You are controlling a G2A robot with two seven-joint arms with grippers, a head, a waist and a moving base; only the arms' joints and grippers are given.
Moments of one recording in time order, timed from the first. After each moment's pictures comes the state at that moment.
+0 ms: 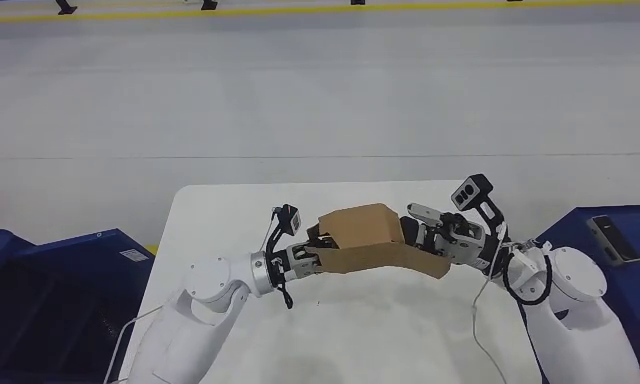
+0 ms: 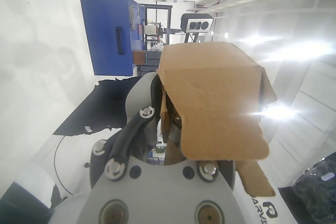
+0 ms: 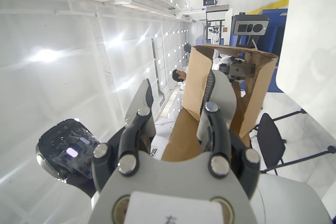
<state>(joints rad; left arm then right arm) 1.22 -1.23 -1.12 -1.68 -0.45 0.10 -0.86 -1.48 -1.05 1.60 -1.96 0.75 0.27 0.93</state>
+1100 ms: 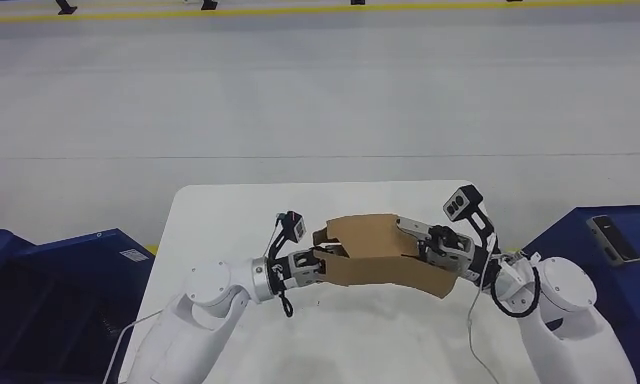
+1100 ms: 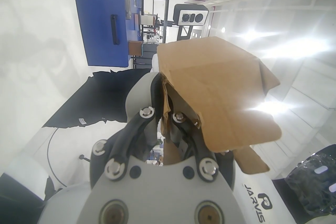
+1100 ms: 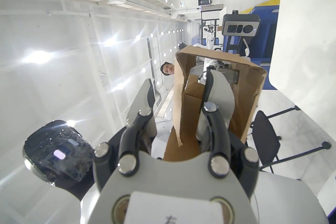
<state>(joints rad) 1.24 -1.22 -1.10 -1.70 -0.48 0.11 -0.88 -1.52 -1.04 1.57 -1.99 0.72 0.25 0.92</state>
